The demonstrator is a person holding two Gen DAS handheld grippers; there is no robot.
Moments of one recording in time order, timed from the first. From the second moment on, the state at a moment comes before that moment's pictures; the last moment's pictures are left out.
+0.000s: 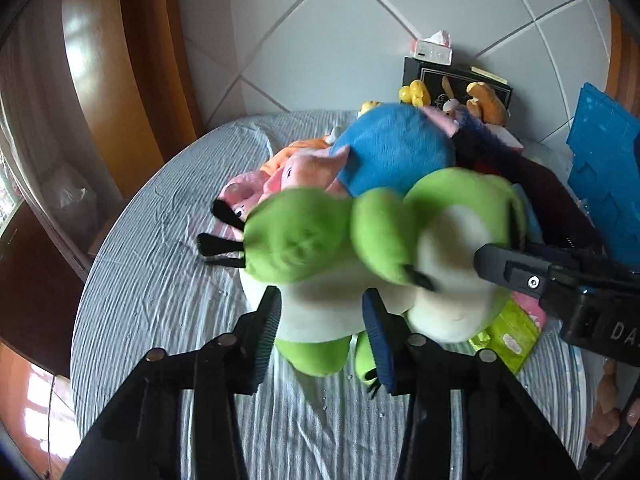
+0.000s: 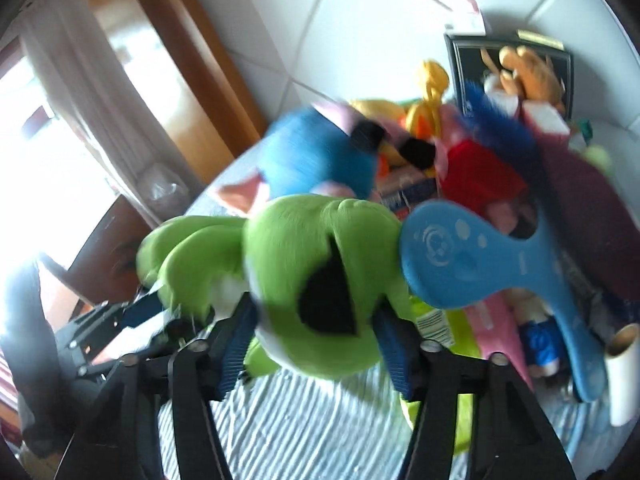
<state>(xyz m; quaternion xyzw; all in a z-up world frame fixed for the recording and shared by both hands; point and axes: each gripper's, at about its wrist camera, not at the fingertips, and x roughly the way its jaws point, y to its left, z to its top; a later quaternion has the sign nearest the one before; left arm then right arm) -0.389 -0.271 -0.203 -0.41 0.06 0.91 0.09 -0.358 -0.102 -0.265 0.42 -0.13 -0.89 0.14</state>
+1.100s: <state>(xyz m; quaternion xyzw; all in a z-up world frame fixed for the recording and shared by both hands) -0.451 -0.290 -0.299 -0.51 0.08 0.83 0.19 -0.375 -0.122 -0.342 0.48 -0.18 -0.86 -0.03</state>
